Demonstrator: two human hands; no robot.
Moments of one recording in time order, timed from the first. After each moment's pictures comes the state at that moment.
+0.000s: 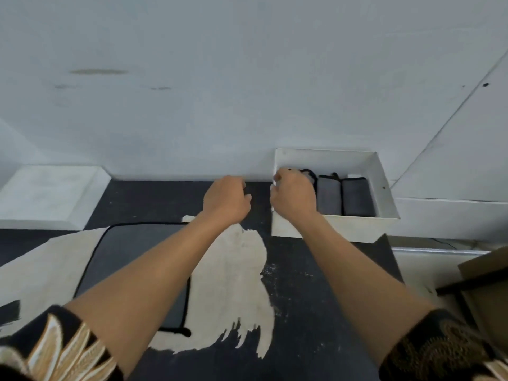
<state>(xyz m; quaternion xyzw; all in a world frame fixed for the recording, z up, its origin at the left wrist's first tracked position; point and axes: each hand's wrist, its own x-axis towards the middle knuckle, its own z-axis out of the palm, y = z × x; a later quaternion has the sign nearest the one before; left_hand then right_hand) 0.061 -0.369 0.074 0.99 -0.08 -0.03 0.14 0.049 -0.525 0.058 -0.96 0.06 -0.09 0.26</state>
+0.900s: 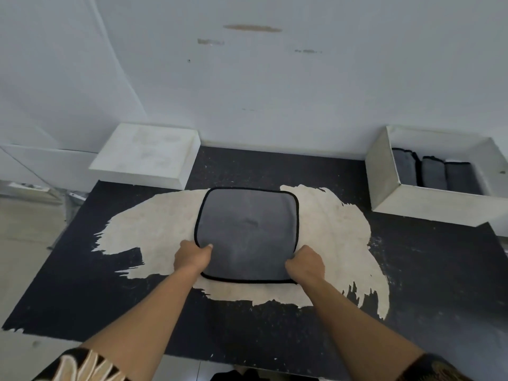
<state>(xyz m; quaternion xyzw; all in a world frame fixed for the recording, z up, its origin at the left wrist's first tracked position) -0.048 0.018 -0.083 0.85 0.34 -0.20 0.36 -0.080 -0.242 -0.077 -0.89 0.27 0.22 0.28</state>
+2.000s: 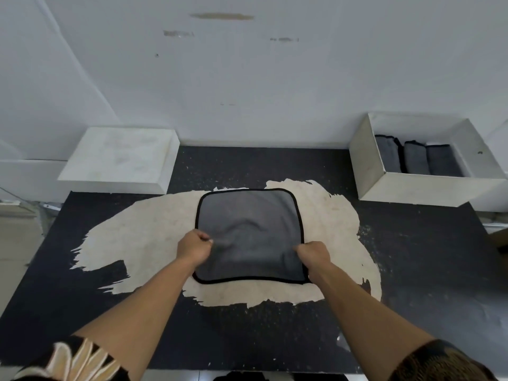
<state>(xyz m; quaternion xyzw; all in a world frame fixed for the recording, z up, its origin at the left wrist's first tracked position) -0.015 -0.002 -0.081 0.89 0.19 -0.19 0.37 -0.068 -0.278 -0.092 -0.71 0.45 0.17 0.52</state>
